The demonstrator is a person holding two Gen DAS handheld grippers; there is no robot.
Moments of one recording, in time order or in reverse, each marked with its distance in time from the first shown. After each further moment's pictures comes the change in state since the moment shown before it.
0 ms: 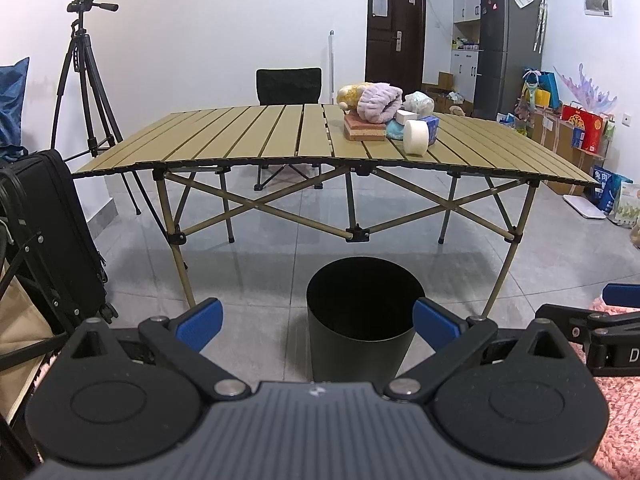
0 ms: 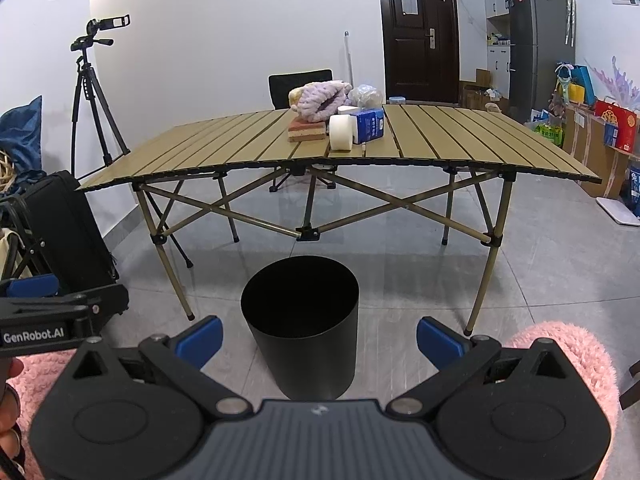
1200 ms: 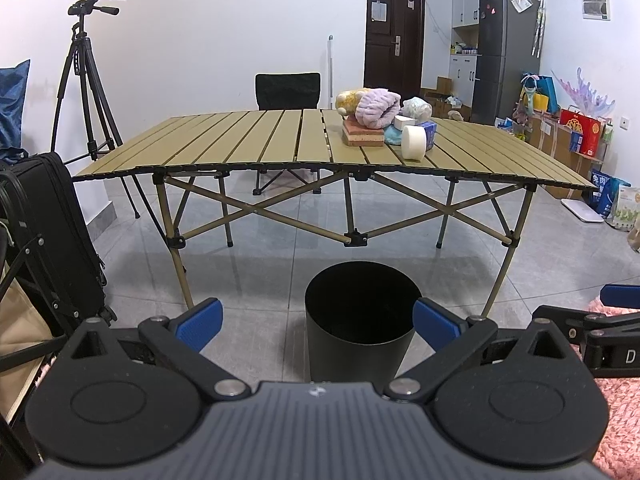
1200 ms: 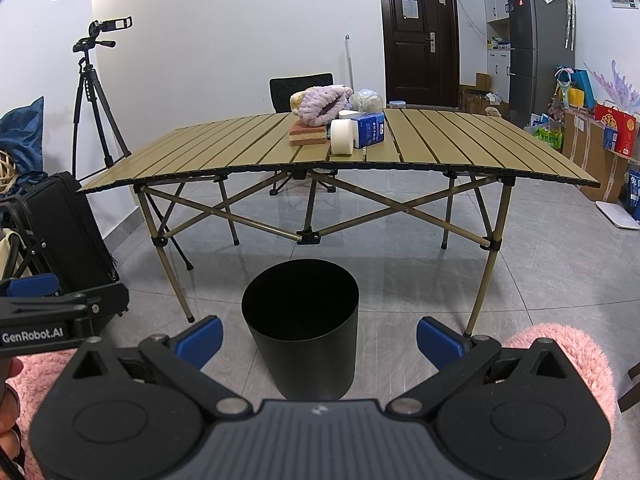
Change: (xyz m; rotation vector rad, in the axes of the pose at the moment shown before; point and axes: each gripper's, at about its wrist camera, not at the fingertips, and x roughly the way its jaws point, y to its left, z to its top) left arm -0.003 0.000 0.002 -0.001 -0.006 -0.003; right arm -0.001 0.001 0.000 -0.002 -0.004 -0.001
